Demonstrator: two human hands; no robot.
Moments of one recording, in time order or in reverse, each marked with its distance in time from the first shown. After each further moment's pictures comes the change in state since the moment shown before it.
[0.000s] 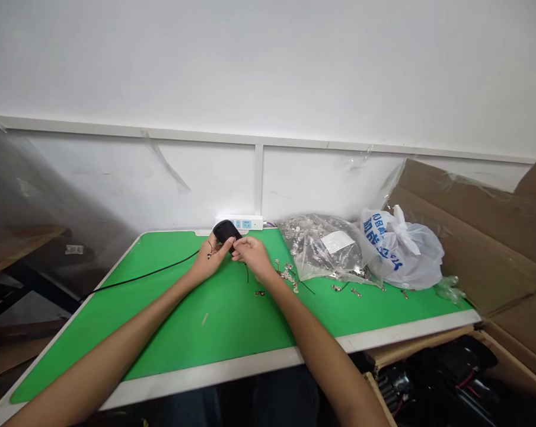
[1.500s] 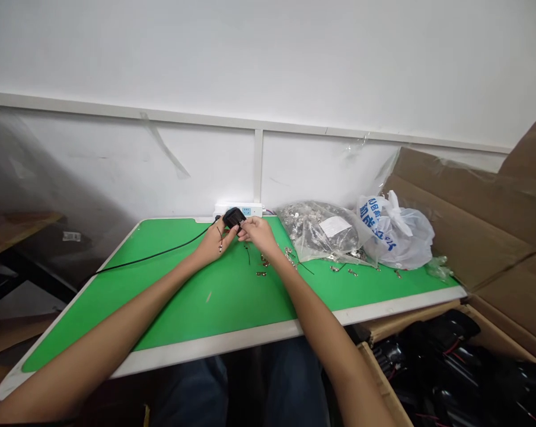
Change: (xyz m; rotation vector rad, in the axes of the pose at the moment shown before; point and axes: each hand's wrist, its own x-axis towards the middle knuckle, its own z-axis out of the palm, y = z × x) left_hand 0.003 0.001 0.003 0.164 -0.099 0.217; right_hand 0.004 -0.014 -0.011 -0.098 0.027 -0.066
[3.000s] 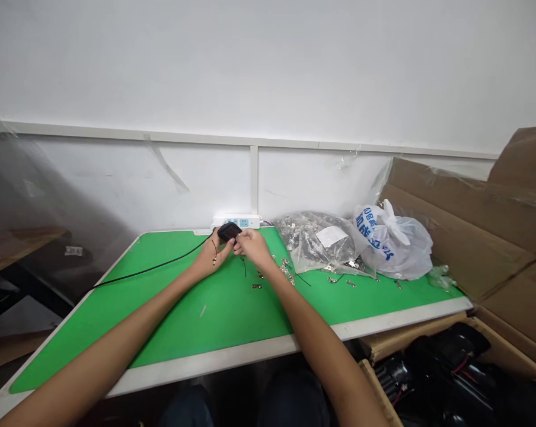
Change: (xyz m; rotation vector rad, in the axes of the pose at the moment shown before) left_hand -0.003 -0.004 0.002 -0.013 0.061 0.067; right_hand -0.003 -0.003 0.008 -0.043 0.022 0.011
